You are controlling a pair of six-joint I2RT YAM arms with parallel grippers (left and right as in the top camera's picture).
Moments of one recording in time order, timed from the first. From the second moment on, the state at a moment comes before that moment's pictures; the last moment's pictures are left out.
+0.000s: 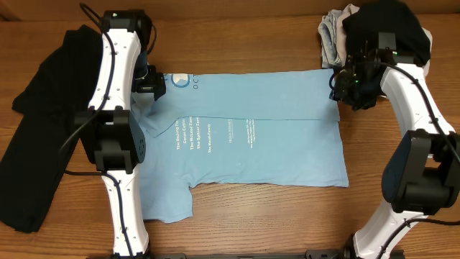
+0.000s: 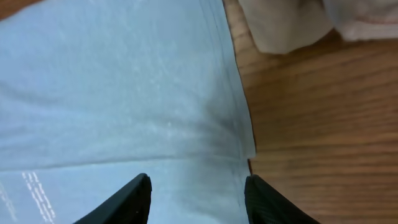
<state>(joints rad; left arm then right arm) -0.02 2.44 2.40 -1.68 -0.21 -0.25 -0.11 1.97 1.60 -1.02 -0.19 0.15</state>
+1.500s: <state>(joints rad) -0.03 1.26 0.79 -1.16 0.08 -0.70 -0.10 1.15 1.18 -1.31 -0.04 0.47</state>
